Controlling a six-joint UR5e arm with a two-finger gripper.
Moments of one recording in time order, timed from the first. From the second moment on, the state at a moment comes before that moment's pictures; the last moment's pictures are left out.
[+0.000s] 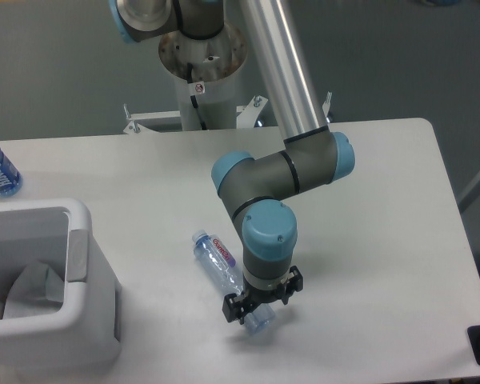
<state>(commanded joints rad) 2.37 -2.23 -1.48 -0.90 1.54 -0.05</state>
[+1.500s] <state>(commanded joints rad) 2.40 -2.11 -1.43 -0.90 1.56 -0.03</state>
